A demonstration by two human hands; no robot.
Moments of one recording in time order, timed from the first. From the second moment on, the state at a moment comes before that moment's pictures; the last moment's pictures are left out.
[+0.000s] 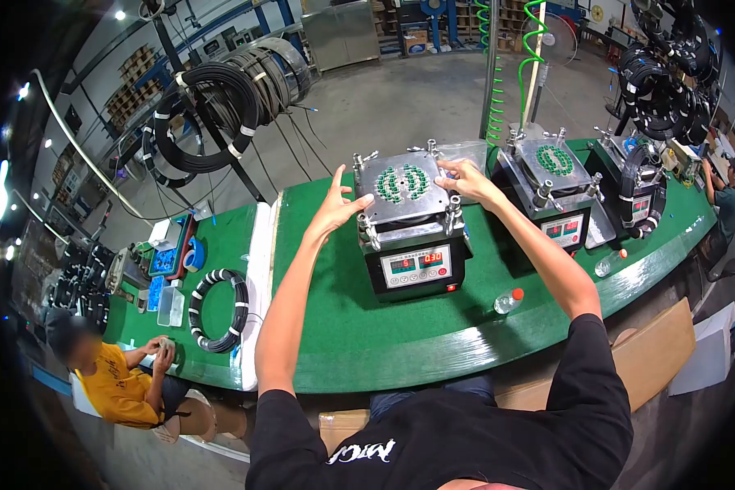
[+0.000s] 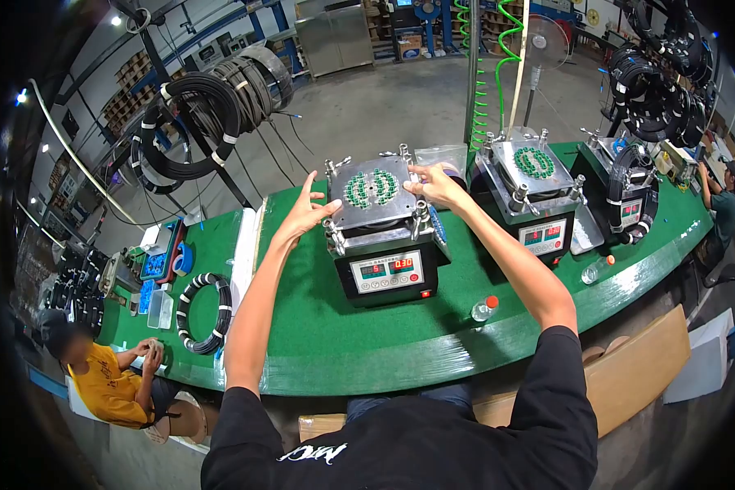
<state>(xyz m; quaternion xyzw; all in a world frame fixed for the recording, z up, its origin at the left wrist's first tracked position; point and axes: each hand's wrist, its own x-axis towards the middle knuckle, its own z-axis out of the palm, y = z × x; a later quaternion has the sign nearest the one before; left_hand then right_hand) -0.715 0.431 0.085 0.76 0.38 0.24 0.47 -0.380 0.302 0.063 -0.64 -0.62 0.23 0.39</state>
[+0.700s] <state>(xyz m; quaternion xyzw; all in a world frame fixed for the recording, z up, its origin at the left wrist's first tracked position) -0.731 0.348 0.082 0.89 0.21 0.38 0.16 -0.455 0.217 0.096 -0.61 -0.73 -0.06 0.31</state>
